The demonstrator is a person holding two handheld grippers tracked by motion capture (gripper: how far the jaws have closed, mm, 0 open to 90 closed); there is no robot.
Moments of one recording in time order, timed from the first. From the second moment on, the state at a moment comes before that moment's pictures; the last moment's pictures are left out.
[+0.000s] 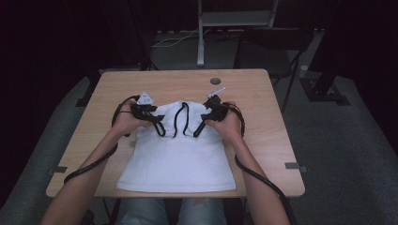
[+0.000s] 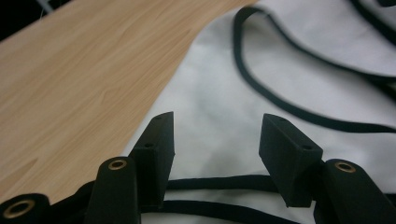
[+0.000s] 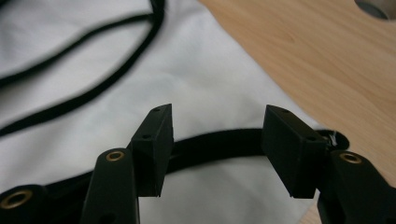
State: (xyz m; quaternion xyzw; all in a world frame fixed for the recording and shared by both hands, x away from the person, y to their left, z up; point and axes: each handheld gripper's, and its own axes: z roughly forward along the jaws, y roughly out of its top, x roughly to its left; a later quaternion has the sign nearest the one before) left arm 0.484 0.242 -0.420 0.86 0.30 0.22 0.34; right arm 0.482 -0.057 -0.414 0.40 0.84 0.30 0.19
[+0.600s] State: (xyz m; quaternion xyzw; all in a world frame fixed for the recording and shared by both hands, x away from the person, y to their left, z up) left arm 0.504 0.255 -0.432 0.85 0.35 0.23 0.32; right arm 0.500 -0.070 -0.430 0.43 0.83 0.30 0.19
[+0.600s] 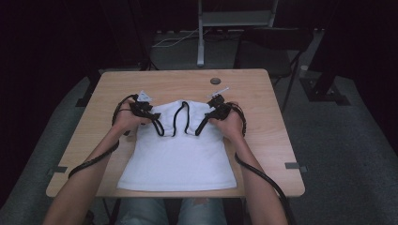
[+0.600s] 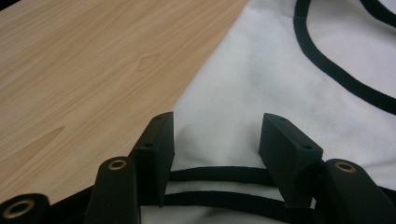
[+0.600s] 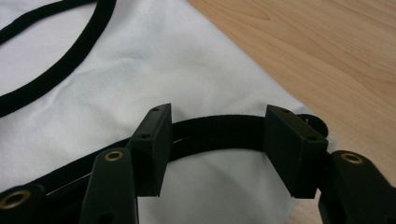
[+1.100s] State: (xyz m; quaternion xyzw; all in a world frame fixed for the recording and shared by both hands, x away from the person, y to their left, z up) left arm 0.506 0.253 -0.422 0.82 0.37 0.24 0.36; right arm 0.498 -0.072 -0.426 0.44 0.82 0.31 0.20
